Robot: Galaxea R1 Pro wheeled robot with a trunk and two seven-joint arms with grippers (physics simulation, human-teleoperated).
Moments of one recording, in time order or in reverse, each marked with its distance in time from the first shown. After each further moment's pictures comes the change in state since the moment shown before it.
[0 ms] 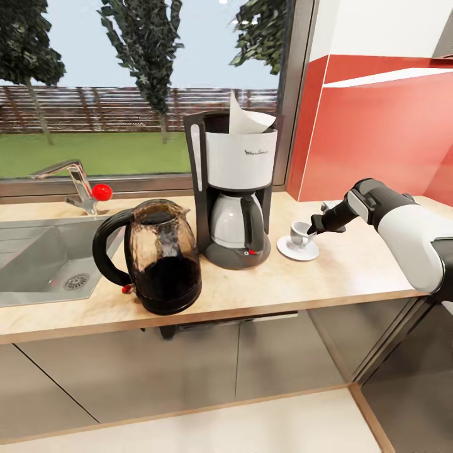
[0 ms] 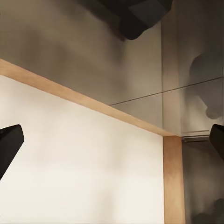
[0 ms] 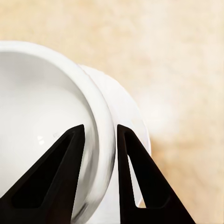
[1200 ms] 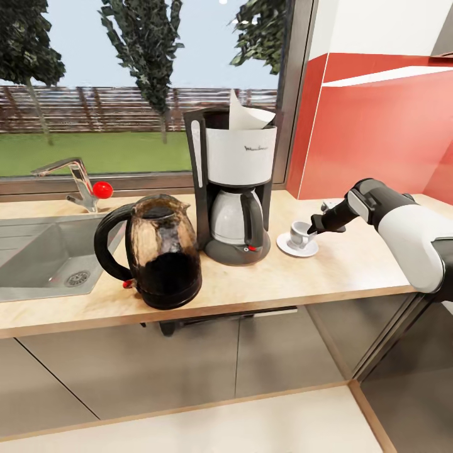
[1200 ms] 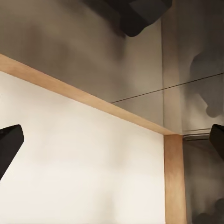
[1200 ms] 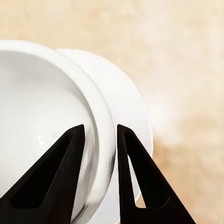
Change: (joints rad) left arm 0.000 0.000 0.000 -0.002 0.000 0.000 -0.001; right arm 0.000 -0.001 -0.002 0.000 -0.002 0.000 0.000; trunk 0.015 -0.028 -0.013
